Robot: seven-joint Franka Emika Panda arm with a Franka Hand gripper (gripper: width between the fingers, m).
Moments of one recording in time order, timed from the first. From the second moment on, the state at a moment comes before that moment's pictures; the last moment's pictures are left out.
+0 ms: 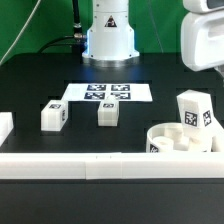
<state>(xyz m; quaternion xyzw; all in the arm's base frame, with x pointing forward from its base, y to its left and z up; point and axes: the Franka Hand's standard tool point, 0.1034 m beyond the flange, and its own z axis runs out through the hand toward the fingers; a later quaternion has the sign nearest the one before) 0.635 0.172 0.124 -0.99 -0.06 -0.03 0.10</state>
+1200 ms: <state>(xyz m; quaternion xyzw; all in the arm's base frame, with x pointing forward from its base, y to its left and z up) 0.656 0.114 0.122 -0.97 -0.22 -0.04 0.04</state>
